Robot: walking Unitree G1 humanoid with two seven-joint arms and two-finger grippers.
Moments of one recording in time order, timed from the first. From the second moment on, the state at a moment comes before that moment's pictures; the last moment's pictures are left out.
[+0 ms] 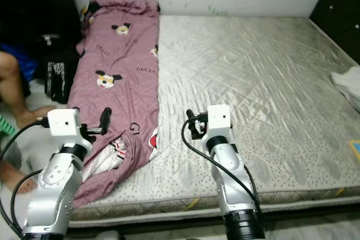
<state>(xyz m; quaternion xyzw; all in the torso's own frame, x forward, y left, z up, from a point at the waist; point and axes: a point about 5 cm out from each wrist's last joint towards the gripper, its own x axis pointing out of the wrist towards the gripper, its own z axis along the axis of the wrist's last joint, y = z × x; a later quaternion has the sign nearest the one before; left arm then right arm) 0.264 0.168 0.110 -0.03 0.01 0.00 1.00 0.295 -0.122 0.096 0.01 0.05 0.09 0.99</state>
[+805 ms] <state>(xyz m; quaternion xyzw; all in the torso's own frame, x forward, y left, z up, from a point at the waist) 0.265 0.171 0.109 -0.04 0.01 0.02 1.00 0.296 -0.118 0.097 0.01 0.05 0.10 0.99</state>
